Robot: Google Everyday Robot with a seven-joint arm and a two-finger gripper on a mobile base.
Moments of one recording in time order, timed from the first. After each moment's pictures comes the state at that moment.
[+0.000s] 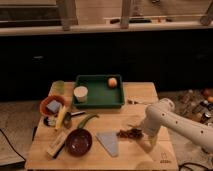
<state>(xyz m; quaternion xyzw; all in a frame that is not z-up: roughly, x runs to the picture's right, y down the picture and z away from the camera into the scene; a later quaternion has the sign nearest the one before) 0.225 0.278 0.797 -0.33 -0.17 -0.29 0.88</state>
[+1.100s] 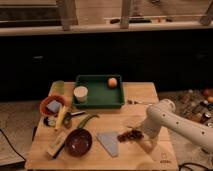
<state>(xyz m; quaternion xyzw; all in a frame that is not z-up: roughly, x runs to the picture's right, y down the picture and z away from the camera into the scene) 0.226 0.281 0.795 -0.33 -0.18 -0.31 0.88</state>
